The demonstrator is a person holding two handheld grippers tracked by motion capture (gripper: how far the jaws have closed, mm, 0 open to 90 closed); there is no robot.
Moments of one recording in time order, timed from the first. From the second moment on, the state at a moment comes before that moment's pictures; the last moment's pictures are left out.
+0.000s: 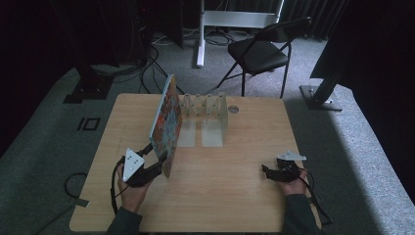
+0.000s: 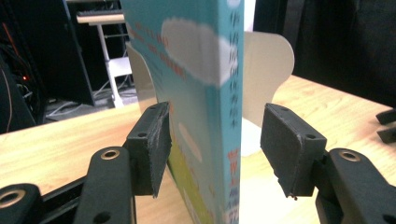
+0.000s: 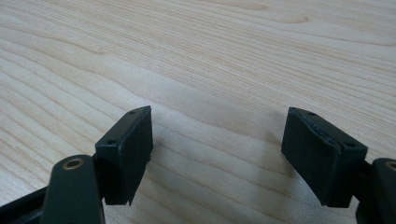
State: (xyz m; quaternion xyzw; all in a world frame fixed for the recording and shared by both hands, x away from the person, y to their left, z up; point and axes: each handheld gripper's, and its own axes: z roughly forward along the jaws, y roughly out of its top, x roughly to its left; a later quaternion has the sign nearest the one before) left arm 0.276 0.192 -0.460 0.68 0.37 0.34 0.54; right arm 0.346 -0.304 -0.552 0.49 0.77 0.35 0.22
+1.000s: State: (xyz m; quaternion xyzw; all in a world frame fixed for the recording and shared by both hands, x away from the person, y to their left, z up) left arm 0.263 0.239 -0.506 0.68 0.46 0.30 0.50; right arm 0.346 -0.304 -0.552 0.49 0.77 0.35 0.22
